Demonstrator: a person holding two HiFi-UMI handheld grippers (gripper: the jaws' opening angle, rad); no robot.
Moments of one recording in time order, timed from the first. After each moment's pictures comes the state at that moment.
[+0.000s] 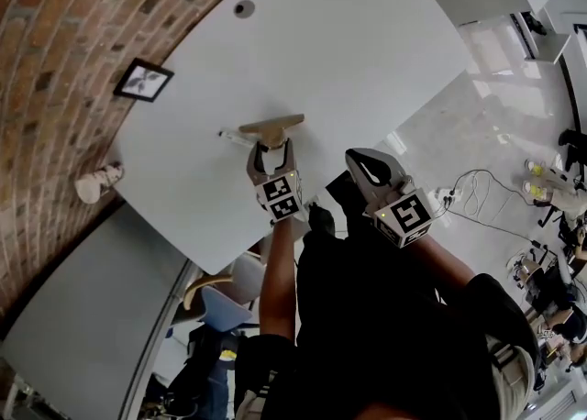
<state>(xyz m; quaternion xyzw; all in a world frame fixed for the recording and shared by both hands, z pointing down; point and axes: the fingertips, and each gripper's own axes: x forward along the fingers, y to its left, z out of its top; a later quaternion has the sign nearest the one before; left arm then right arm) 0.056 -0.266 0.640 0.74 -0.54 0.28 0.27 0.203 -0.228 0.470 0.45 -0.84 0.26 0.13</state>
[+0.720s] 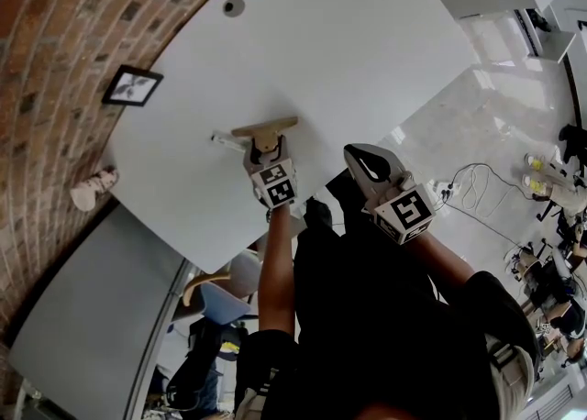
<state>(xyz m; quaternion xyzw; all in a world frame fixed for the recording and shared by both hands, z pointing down) 0.057 -0.274 0.694 0.70 -0.54 0.35 0.30 0.222 -0.249 0.484 0.45 -0.84 0.28 0.12</state>
